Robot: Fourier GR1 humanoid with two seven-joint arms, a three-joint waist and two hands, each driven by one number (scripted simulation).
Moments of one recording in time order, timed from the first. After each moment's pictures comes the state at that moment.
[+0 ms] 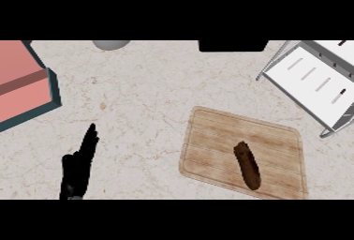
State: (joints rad) left arm 0.09 0.17 -0.15 -1.39 0.03 0.27 0.00; right arm -0.07 -0.73 -0.59 -2.13 0.43 0.28 0.90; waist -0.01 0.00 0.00
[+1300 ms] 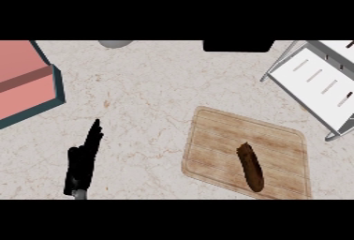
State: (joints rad) left arm 0.05 0.14 -0.13 -1.37 -0.01 0.23 0.03; right arm -0.66 -0.79 -0.30 -1.18 0.63 0.08 0.62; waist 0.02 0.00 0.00
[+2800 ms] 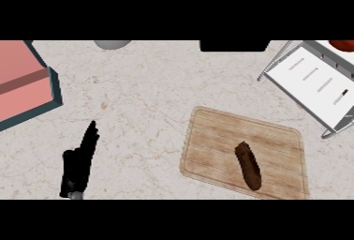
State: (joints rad) left arm 0.07 0.13 -0.09 -1.37 -0.02 0.21 0.00; right arm -0.83 -0.69 -0.65 -0.73 0.37 -0.40 0.21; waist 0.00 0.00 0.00
